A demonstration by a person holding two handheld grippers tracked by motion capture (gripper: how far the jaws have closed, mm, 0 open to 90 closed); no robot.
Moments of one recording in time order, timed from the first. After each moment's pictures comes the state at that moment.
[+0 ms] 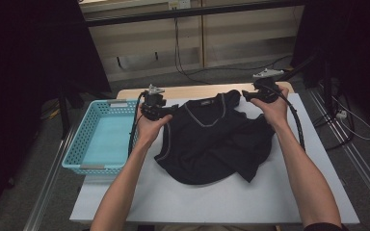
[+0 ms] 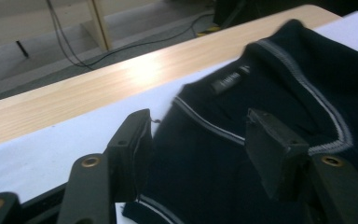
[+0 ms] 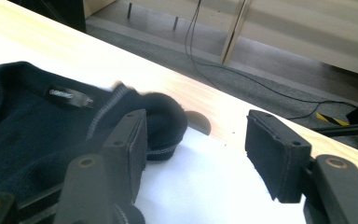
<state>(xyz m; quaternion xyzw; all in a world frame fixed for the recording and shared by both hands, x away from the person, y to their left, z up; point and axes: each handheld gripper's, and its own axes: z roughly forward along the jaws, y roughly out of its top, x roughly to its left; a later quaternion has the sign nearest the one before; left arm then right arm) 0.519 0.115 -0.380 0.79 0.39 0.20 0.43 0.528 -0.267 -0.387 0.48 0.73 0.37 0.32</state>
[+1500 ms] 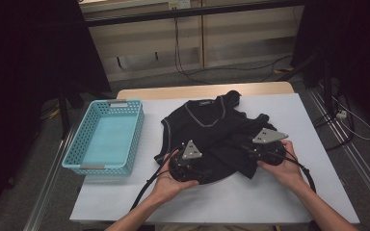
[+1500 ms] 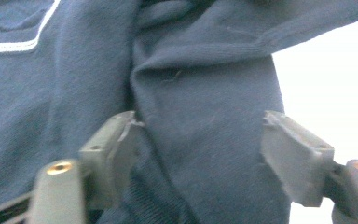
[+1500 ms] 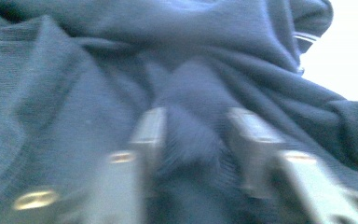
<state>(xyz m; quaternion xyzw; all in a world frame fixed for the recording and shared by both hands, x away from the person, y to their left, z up) 0.359 0.050 -0.440 0.89 0.21 0.10 0.40 0.360 -0.238 -0.442 0.35 0.81 0.36 0.29</state>
